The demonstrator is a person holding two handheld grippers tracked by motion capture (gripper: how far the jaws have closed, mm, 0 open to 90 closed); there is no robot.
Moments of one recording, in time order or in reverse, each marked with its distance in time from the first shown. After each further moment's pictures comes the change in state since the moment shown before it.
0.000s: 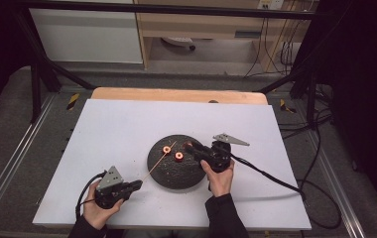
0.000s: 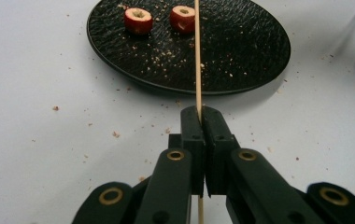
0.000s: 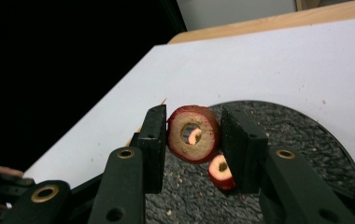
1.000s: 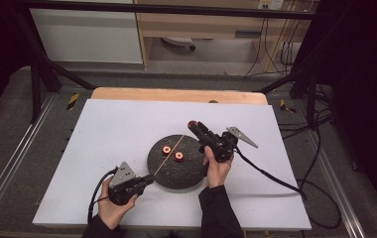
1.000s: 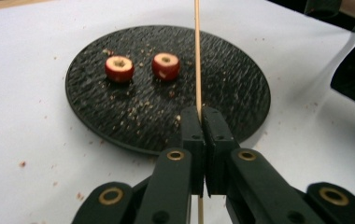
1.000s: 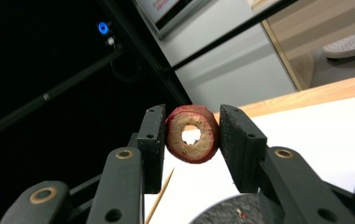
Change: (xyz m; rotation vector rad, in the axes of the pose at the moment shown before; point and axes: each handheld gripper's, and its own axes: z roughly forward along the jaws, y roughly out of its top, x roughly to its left) left arm -0.026 0.030 0.019 -0.092 0.015 -0.022; right arm -0.009 0.017 0.004 -0.373 0.051 0.131
